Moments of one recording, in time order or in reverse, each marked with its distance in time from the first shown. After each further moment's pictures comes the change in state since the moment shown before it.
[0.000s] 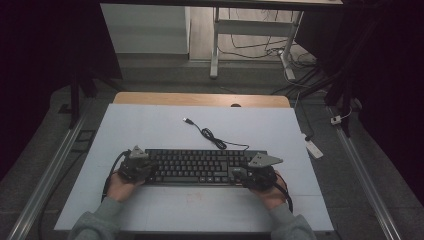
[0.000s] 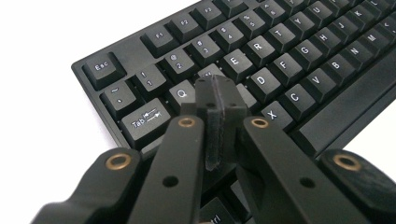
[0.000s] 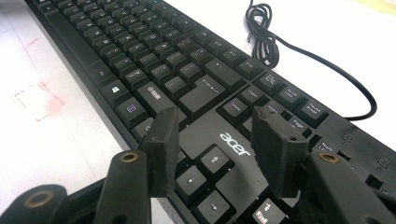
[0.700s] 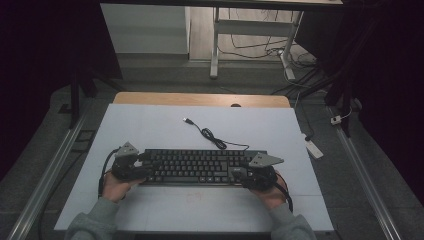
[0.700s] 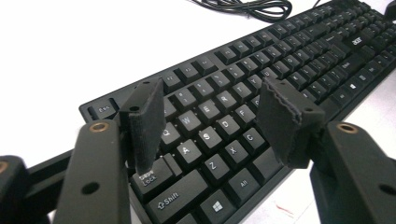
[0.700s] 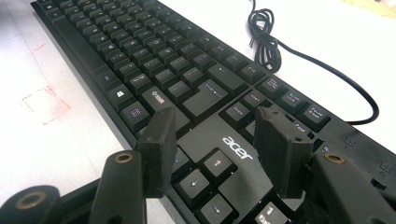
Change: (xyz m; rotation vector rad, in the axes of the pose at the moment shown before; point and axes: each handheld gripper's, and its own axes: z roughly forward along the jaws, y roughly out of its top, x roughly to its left) left arm 0.002 0.005 -0.027 -0.169 -0.091 -0.060; right arm 0.000 0.001 -0.001 -0.017 0.016 0.004
